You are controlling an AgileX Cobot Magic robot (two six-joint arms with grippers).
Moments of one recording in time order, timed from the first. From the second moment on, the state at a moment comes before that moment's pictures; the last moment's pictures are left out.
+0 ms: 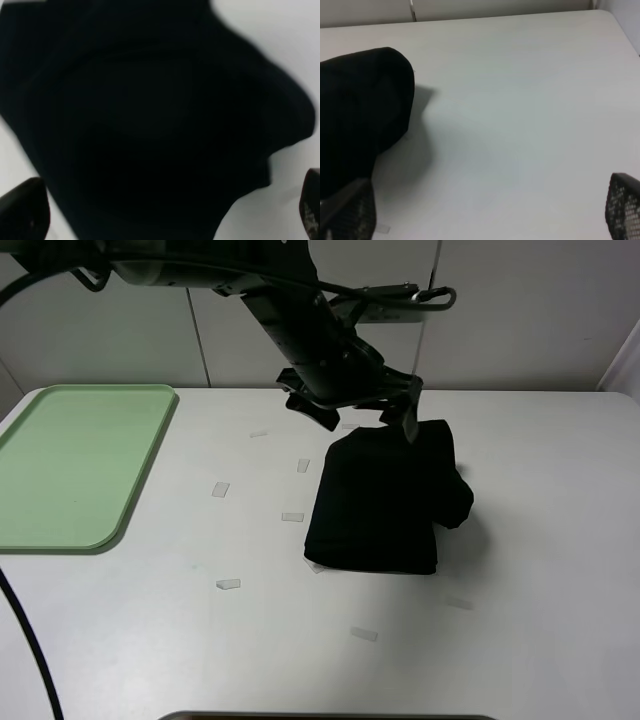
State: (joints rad) left arm -0.68 2.05 -1.65 -0.30 0.68 0.04; right arm -0.04 -0.01 -0.49 0.00 1.03 0.02
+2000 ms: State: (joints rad) left arm -0.72 2.27 -1.49 -0.35 0.28 -0.21; right arm -0.04 -0.01 -0.49 0.00 1.03 0.02
